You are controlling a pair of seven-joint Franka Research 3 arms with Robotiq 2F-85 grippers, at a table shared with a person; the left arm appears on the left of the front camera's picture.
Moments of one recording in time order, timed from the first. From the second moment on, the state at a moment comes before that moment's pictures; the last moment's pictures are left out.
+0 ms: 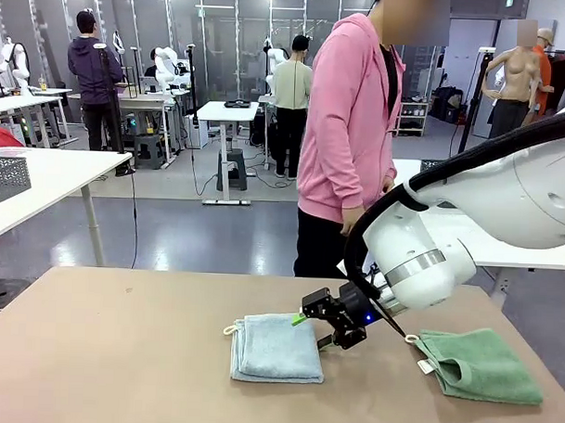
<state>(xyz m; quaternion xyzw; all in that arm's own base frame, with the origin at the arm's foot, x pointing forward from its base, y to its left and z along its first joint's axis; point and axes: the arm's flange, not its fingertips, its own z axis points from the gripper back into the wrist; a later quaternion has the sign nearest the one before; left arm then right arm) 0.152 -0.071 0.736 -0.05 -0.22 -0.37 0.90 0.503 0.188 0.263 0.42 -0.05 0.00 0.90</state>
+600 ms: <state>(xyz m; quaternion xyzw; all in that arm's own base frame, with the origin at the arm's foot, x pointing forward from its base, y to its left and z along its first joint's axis) 0.152 -0.071 0.736 -0.05 -0.22 -0.37 0.90 0.506 0.193 0.261 0.43 -0.05 0.00 0.90</state>
